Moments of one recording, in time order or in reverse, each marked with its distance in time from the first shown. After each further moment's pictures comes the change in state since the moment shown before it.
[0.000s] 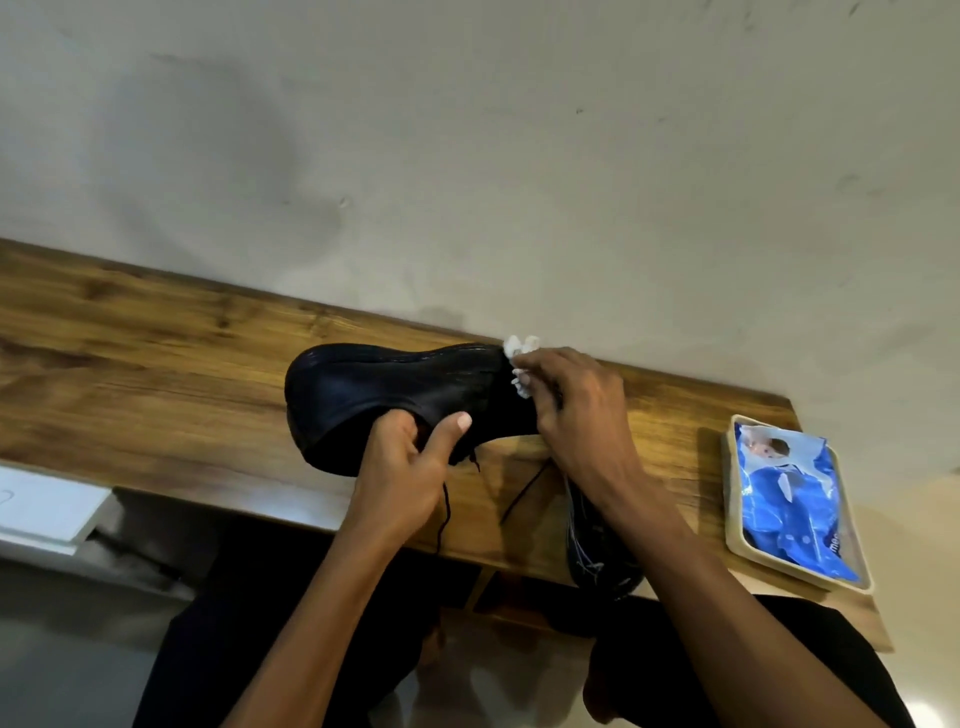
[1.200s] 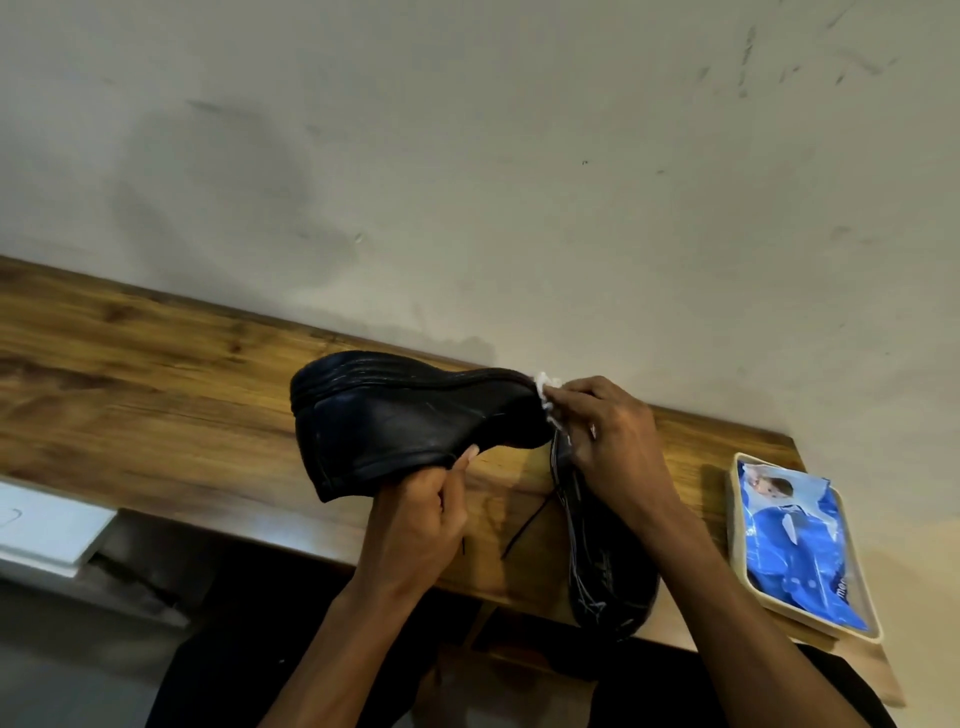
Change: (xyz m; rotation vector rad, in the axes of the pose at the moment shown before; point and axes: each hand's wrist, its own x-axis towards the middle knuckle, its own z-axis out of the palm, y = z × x) left_hand -0.006 -0.012 0.009 0.208 0.167 0.461; right_hand 0.002 0.025 -0.018 -0.017 -0.023 -0.092
